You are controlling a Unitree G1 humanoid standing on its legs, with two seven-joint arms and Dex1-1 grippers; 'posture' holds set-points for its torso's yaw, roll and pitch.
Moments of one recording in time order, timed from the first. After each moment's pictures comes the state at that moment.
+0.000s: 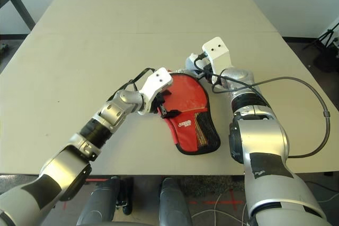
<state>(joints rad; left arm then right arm) -0.88 -0.04 -0.40 0.64 0.05 0.39 -0.71 -1.11 -0.57 0.04 1.29 -0.12 -0.06 0.66</state>
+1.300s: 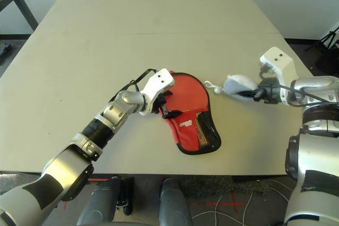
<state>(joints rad) -0.87 -0.05 -0.40 0.64 0.06 0.39 -0.72 -0.89 -1.02 0.06 1.12 -0.04 -0.01 1.56</state>
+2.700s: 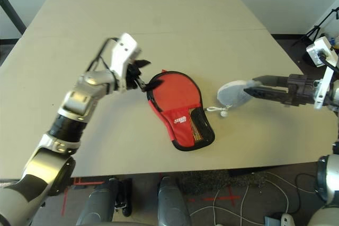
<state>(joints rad) -0.81 0.23 -0.07 0.08 -0.08 0.60 -0.65 -0.89 -1.10 -0.02 1.13 0.38 0.21 1.39</state>
